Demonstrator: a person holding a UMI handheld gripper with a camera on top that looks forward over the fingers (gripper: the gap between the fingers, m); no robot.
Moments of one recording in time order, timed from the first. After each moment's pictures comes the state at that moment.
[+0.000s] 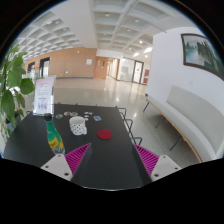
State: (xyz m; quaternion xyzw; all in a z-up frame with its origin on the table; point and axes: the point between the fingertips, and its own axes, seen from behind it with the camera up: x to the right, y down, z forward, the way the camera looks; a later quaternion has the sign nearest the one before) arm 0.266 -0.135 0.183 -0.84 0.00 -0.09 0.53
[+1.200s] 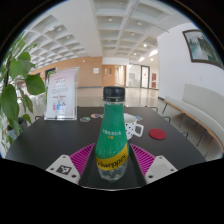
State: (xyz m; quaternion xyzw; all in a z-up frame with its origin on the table) arm 0.050 -0.010 0.064 -0.82 0.00 -0.02 0.58
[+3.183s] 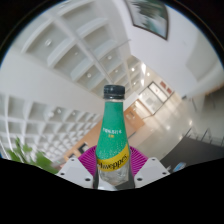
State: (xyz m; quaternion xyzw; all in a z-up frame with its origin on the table) arm 0.106 0.117 0.367 -0.59 0.15 0.33 0.72
